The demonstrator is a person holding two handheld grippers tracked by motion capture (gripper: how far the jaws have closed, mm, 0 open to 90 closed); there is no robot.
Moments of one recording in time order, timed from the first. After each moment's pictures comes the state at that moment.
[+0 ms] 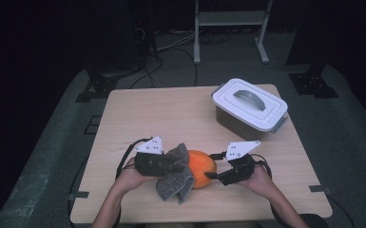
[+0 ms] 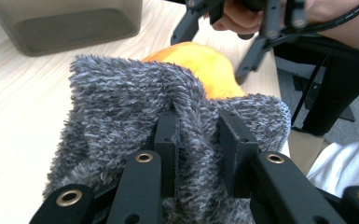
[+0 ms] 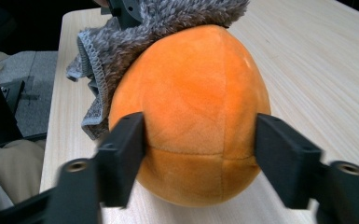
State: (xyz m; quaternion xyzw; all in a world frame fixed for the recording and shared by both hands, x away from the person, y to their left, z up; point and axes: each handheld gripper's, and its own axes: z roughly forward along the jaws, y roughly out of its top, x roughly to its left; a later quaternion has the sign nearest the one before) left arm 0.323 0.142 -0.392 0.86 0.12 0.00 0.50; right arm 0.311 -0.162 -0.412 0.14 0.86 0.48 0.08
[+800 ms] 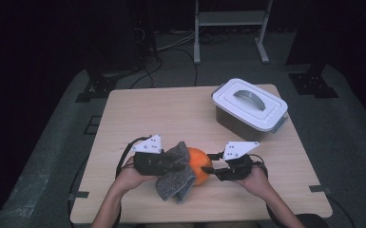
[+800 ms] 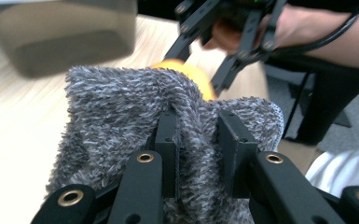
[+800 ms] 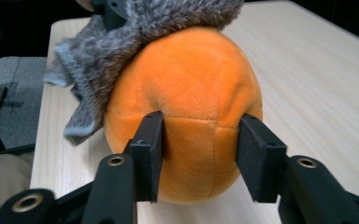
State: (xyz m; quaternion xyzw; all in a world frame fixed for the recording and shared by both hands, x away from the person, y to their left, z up) left arm 0.316 0.140 -0.375 0.85 0.10 0.01 0.51; right arm 0.307 -0.154 -0.405 0.14 0.85 0.49 0.11
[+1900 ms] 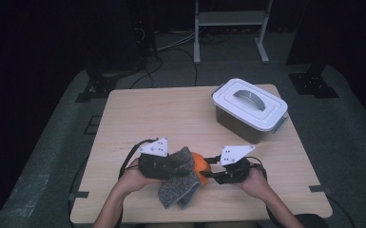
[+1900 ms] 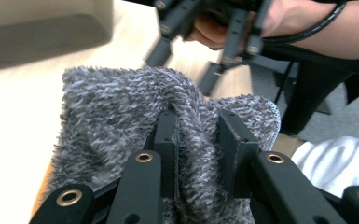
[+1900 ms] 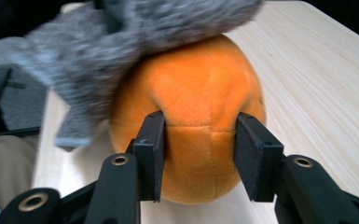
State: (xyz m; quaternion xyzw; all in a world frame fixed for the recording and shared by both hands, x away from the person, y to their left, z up) left arm 0.313 0.125 -0.381 0.87 0.10 -0.03 0.49; right arm 0.303 -0.148 -0.410 0.11 0.87 0.47 0.12
